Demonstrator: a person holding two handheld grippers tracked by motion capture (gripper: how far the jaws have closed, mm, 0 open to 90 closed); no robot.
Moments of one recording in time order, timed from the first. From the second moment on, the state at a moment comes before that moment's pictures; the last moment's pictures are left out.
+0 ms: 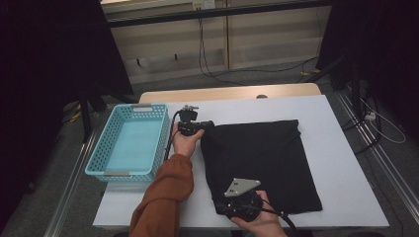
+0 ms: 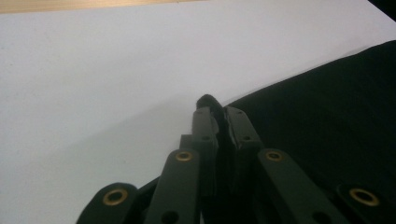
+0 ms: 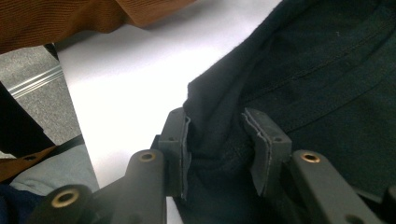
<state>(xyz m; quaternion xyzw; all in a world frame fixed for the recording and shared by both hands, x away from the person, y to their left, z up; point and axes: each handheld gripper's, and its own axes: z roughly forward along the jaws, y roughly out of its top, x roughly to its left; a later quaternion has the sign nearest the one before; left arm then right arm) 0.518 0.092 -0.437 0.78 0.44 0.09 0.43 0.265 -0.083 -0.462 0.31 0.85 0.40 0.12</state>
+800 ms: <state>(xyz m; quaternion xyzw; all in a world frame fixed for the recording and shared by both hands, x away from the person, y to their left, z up) 0.516 0.103 -0.411 0.76 0.44 0.10 0.48 0.266 -0.083 -0.444 0.29 0.84 0.44 0.12</state>
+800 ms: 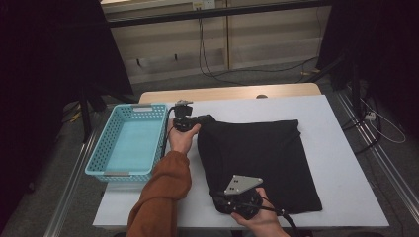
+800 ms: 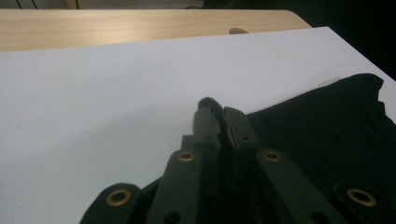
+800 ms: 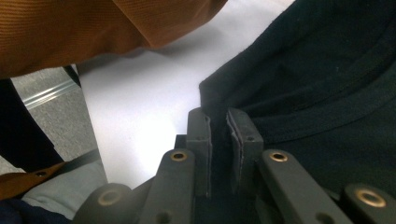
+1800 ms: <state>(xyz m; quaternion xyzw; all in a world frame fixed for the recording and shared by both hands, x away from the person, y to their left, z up) 0.512 0.110 -0.381 0.75 0.43 0.12 0.49 0.266 -0.085 -0.415 0.27 0.82 0.48 0.13</state>
